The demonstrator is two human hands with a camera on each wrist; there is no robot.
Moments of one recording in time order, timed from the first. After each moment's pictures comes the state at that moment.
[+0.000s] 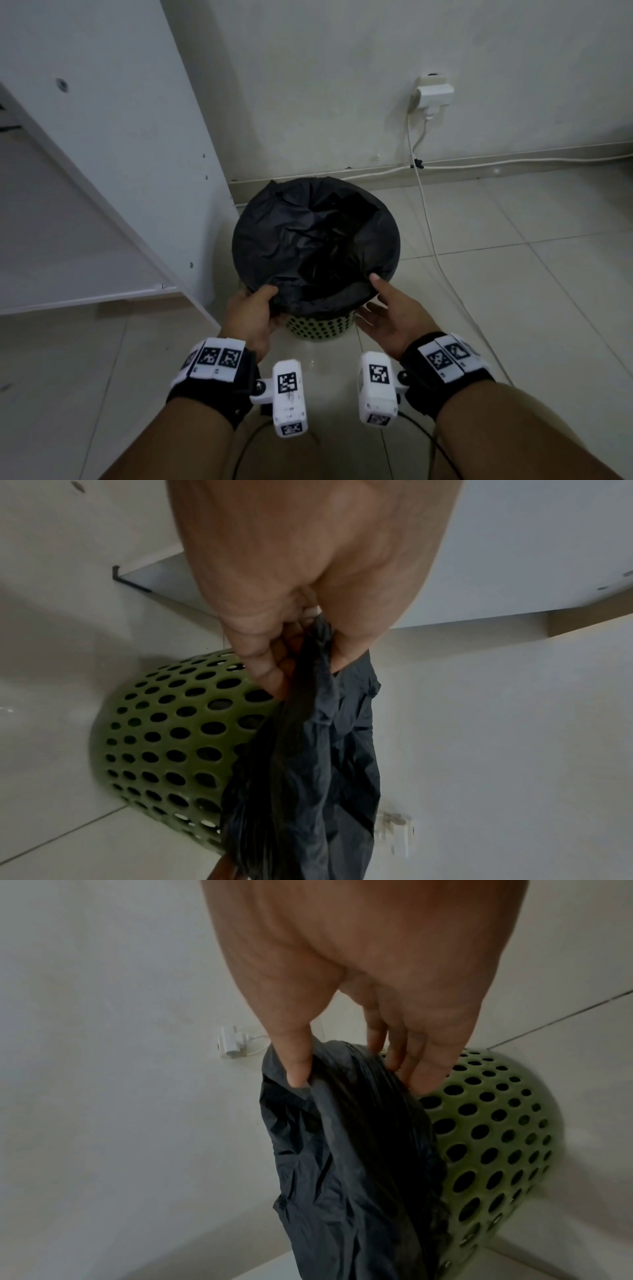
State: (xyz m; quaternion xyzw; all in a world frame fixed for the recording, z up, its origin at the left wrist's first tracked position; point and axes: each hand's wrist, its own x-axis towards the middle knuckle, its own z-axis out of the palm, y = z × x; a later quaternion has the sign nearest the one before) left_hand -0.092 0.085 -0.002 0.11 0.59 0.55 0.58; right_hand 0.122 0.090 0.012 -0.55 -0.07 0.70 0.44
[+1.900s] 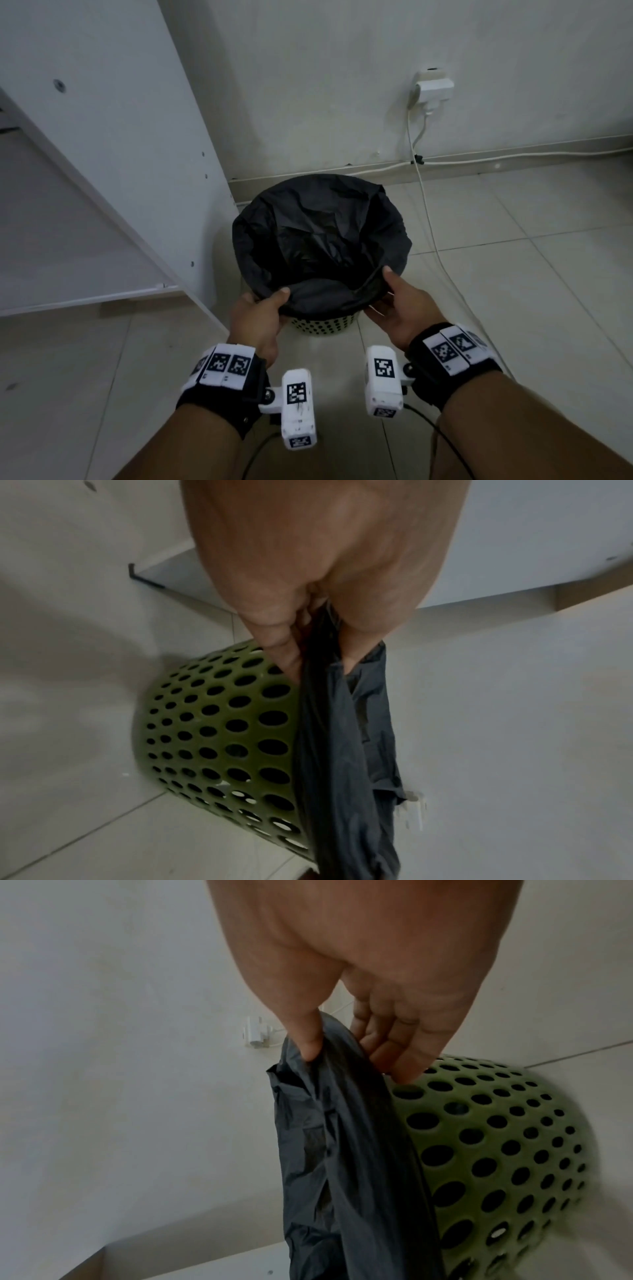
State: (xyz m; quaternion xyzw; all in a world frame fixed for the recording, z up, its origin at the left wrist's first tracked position) left_hand -0.082 0.076 -0.003 0.12 0.60 0.56 0.56; right_hand 0.131 0.098 0.014 -0.55 -0.08 0.67 0.49
